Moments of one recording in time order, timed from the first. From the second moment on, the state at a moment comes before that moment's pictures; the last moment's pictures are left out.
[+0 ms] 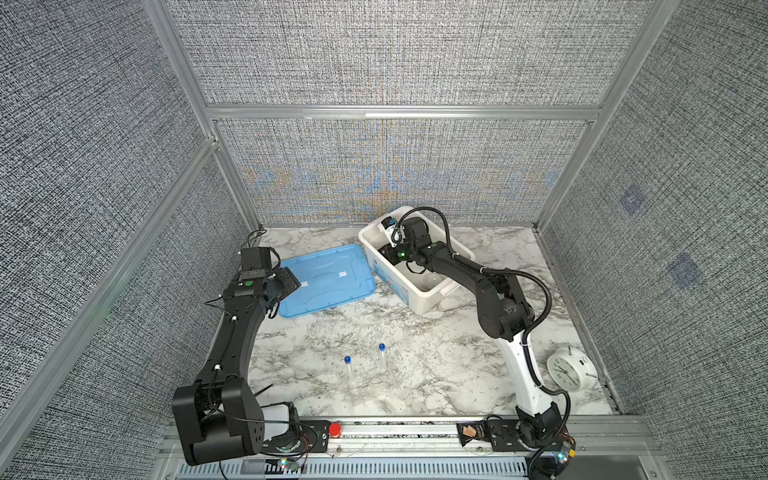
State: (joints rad) left arm 0.10 1.29 1.04 -0.65 0.08 -0.53; right arm 0.54 2.37 1.96 -0.21 -0.40 0.08
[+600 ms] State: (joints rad) left arm 0.10 1.27 1.04 -0.64 0.05 -0.50; right arm 0.52 2.02 1.94 -0.33 -0.34 0.17
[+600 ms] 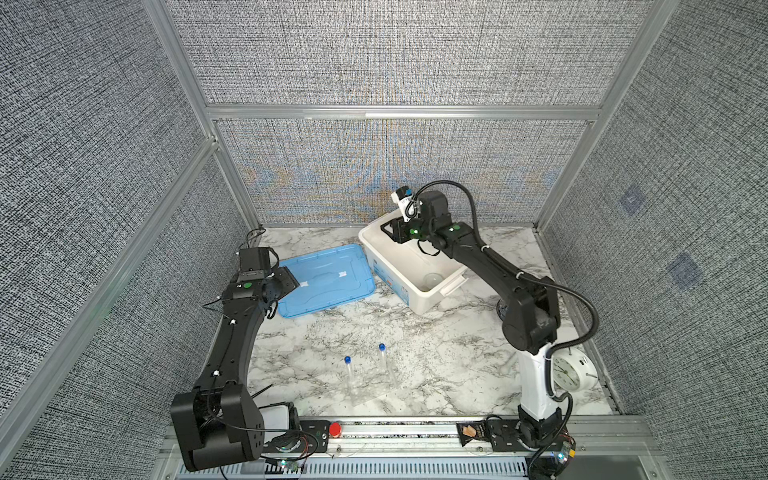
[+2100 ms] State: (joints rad) left arm 0.10 1.33 1.03 -0.52 0.03 -0.54; right arm 0.11 1.15 0.52 -0.85 0.05 0.81
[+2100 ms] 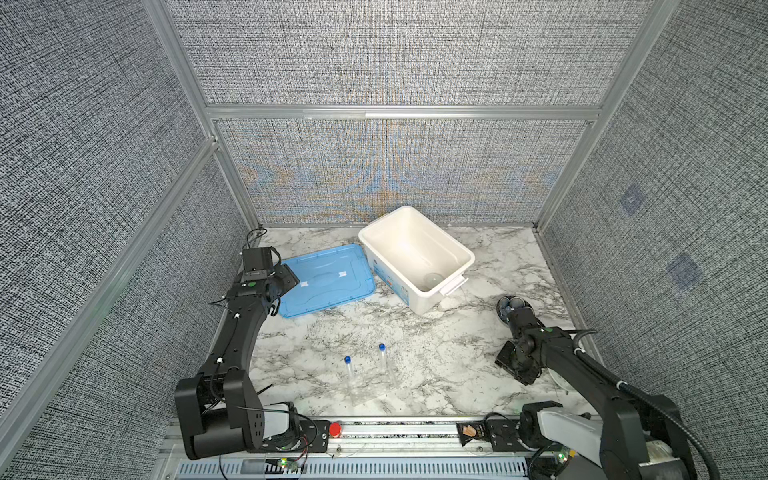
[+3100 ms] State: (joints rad) left arm 0.10 1.34 1.03 -0.52 0.05 -0.53; right arm 0.17 0.81 0.68 -0.74 -0.09 0.72
